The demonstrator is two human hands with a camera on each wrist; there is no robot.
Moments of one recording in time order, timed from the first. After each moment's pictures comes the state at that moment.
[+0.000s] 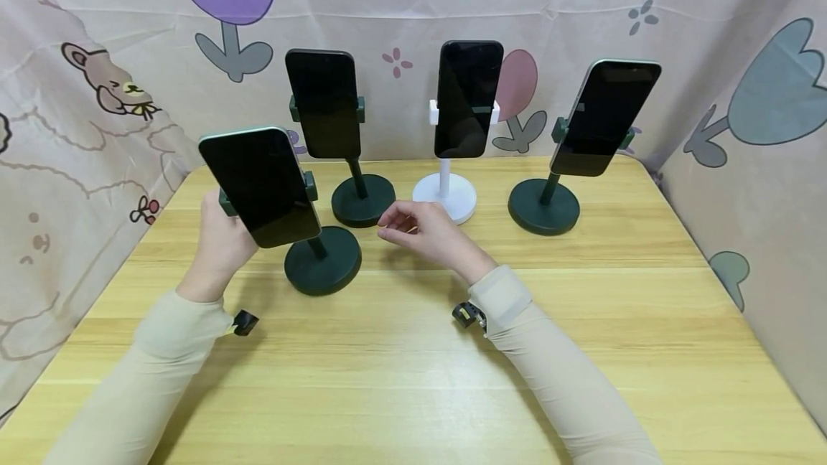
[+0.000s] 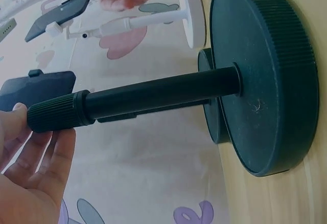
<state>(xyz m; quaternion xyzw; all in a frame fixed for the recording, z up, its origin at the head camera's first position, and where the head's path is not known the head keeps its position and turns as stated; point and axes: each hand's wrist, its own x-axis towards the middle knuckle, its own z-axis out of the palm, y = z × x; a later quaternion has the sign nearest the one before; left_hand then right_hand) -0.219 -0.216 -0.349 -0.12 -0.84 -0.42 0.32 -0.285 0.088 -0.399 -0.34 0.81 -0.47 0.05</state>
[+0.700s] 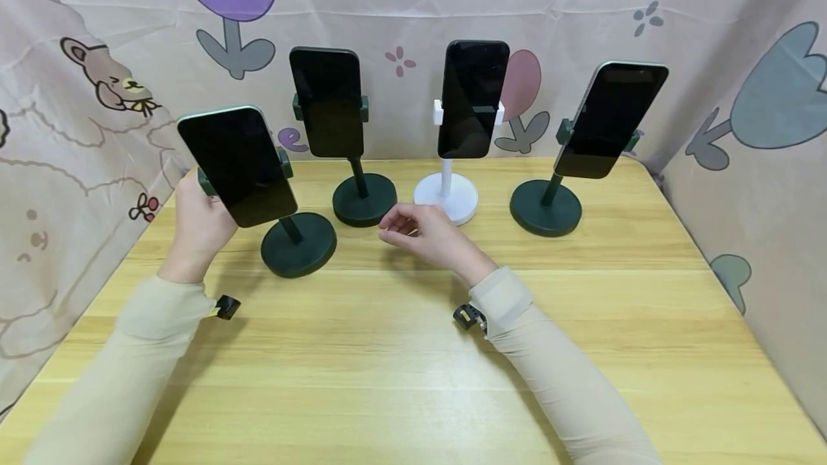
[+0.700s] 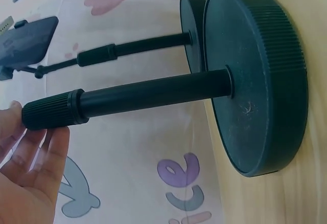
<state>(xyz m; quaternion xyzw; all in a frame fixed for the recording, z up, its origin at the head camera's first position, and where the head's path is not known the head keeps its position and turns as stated) -0.241 -0.257 -0.349 -0.08 -0.85 -0.39 0.35 -0.284 0.086 -0.401 -0.34 0.82 -0.46 0.06</state>
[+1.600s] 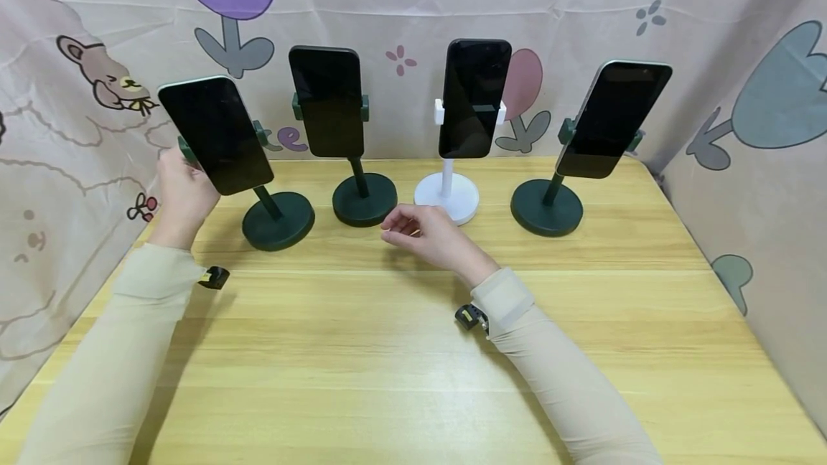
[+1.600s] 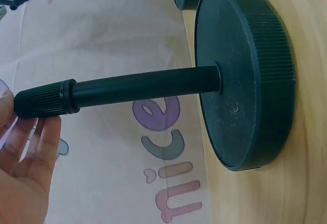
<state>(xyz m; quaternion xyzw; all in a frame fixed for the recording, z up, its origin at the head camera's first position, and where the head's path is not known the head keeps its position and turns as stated) -0.283 -0.297 -0.344 -0.04 -0.85 -0.39 0.36 -0.287 0.086 -0.407 -0.33 0.82 -0.46 0.06</state>
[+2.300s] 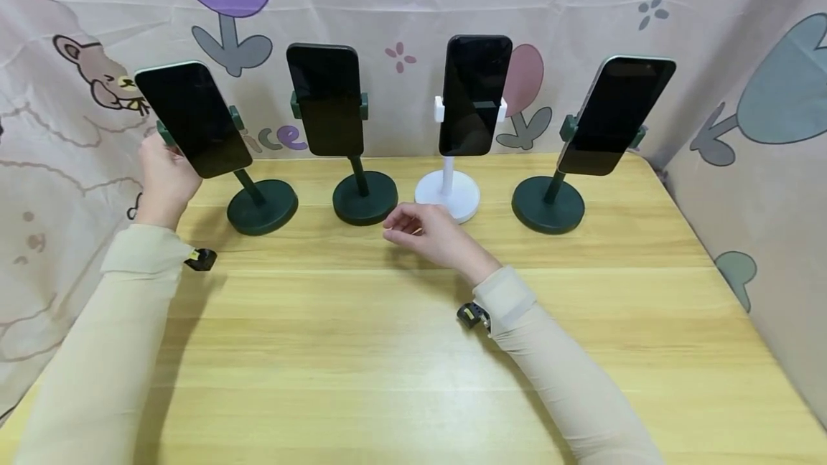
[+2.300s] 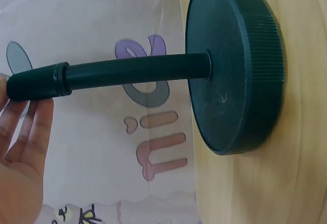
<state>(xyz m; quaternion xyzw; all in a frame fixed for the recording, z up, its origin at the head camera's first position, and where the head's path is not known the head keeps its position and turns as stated) -0.312 -0.339 -0.341 0.02 -0.86 -0.36 0.35 -0.287 0.086 -0.408 -0.33 0.82 -0.46 0.06</state>
